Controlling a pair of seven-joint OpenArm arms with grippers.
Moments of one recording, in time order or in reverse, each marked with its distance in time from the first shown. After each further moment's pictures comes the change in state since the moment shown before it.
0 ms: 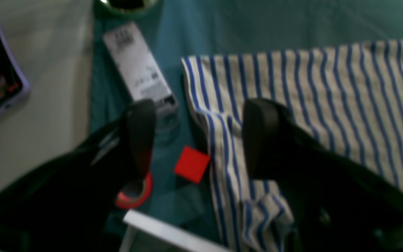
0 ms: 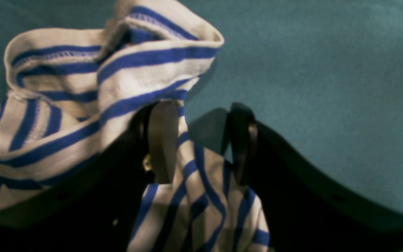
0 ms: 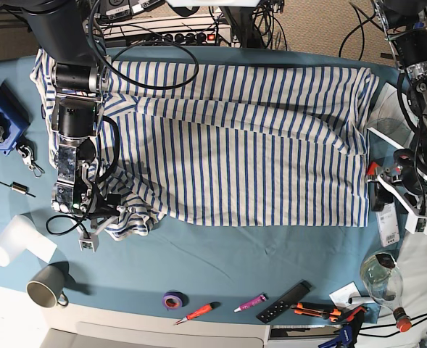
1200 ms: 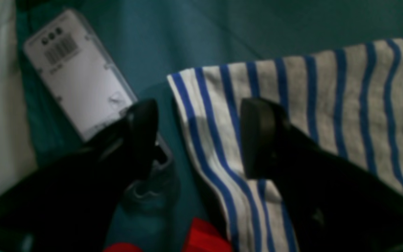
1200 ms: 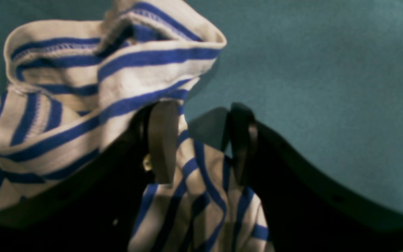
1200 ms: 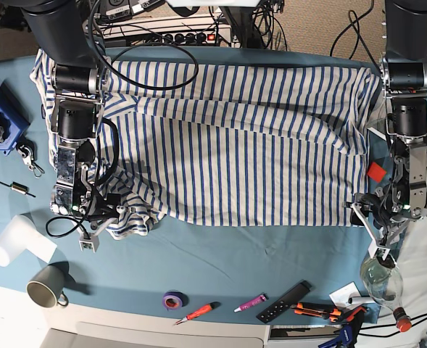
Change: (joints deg) left arm -22.5 0.2 19.7 -41.3 13.5 -1.4 -10.6; right arm 0.4 0.0 0.0 0.0 0.0 0.0 -2.8
